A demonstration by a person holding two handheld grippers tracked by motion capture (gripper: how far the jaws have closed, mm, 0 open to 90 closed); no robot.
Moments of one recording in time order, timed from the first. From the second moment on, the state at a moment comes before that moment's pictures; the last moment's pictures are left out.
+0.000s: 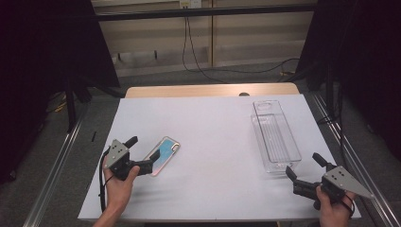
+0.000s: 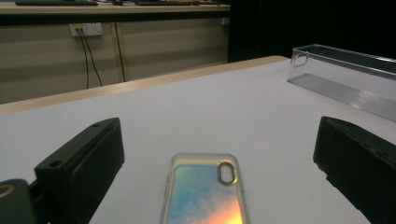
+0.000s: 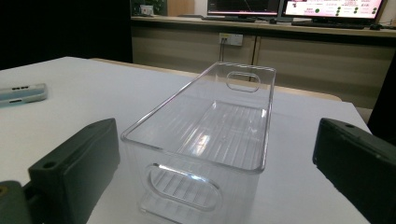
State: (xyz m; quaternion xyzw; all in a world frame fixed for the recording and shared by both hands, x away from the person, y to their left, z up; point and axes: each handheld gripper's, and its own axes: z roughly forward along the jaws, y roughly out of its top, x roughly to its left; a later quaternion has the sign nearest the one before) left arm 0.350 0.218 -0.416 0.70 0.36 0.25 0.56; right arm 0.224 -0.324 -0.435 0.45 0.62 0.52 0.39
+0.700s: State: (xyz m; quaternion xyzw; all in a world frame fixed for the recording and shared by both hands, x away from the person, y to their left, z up) left arm 0.393 0.199 -0.408 0.70 0.36 0.27 0.56; right arm 0.224 -0.325 -0.436 0.45 0.62 0.51 0.38
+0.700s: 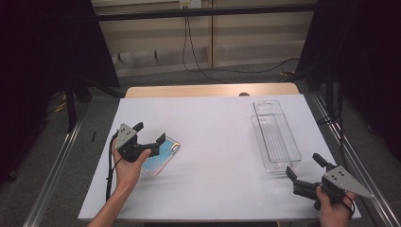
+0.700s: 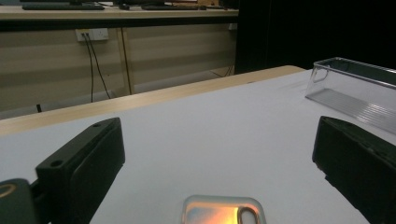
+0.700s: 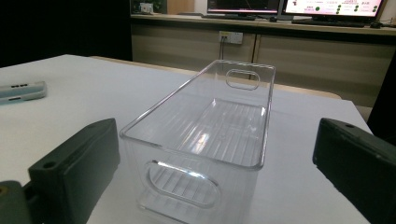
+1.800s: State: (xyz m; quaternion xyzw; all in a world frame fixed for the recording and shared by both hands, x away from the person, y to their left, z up) left arm 0.413 0.197 -0.391 0.80 0.35 0.15 0.46; right arm 0.222 -0.325 -0.436 0.45 0.62 0.51 0.38
